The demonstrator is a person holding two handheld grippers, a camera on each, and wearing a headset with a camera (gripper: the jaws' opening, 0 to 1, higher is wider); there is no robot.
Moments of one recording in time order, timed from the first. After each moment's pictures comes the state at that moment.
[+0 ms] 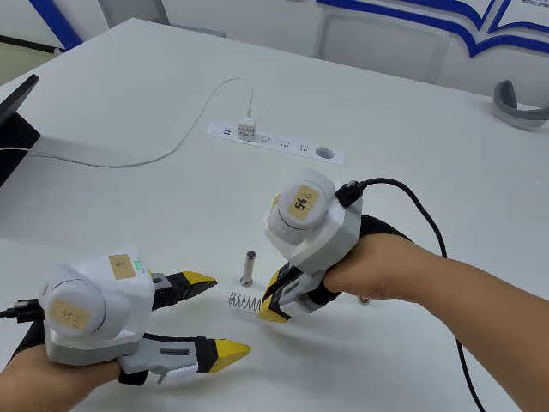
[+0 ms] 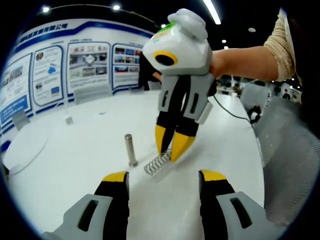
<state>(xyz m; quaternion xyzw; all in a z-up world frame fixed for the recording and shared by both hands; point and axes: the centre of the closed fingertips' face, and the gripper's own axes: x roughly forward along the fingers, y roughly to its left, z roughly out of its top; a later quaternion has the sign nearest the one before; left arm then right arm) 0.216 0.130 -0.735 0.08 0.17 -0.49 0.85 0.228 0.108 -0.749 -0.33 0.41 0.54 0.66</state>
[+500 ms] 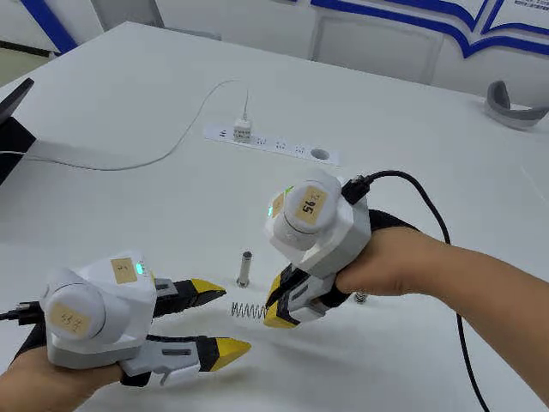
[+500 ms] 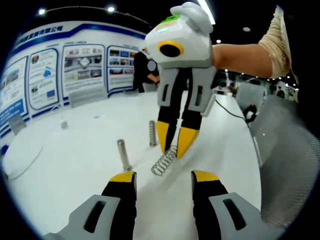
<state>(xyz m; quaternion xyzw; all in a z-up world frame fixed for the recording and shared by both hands) 0.211 0.122 -0.730 0.09 0.16 -0.51 0.84 0.214 0.101 -0.736 -0.36 0.39 0.57 0.62</state>
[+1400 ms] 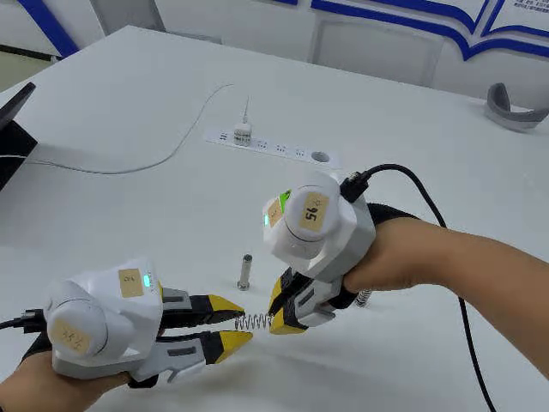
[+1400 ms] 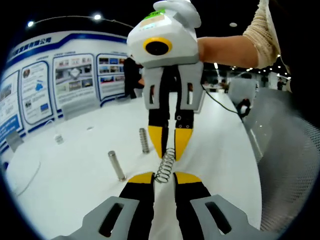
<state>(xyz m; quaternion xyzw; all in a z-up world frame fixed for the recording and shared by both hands) 0.203 0.110 -0.723 0.12 0.12 -0.54 0.83 0.202 0.100 -0.732 -0.41 0.38 0.60 0.57</state>
